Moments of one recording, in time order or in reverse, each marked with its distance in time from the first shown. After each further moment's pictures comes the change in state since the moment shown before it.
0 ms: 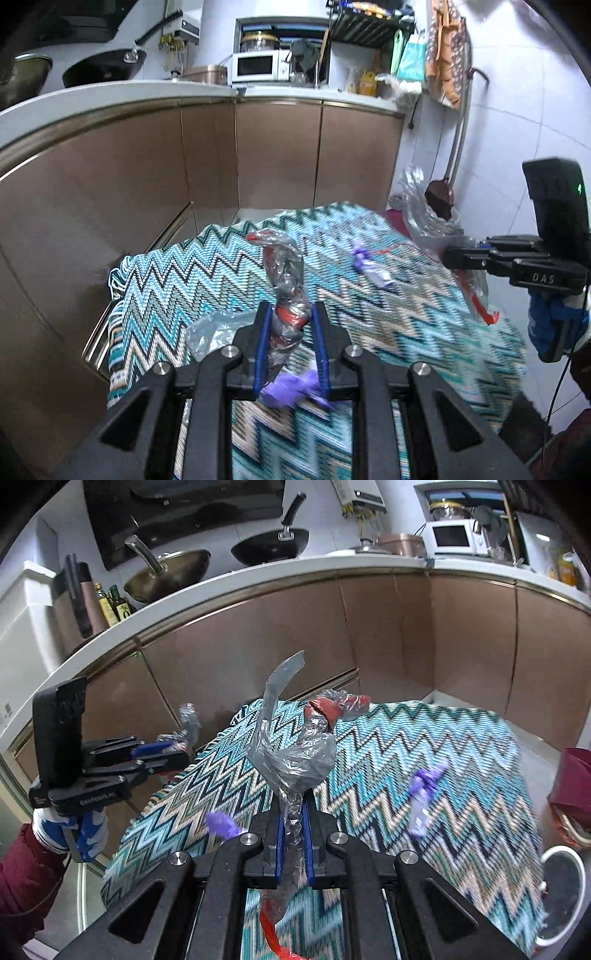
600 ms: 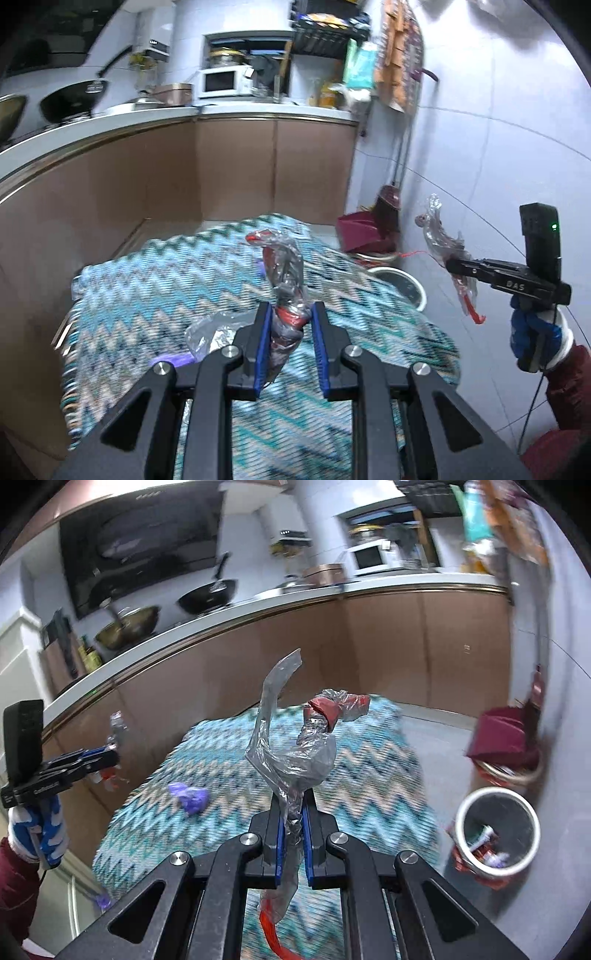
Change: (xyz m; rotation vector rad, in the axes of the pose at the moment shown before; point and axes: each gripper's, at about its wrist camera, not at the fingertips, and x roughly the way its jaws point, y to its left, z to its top) left arm -0.035 -0.148 0.005 0.047 -0.021 -0.091; right arm -0.160 -0.081 -0.096 0.185 -0.145 -0.197
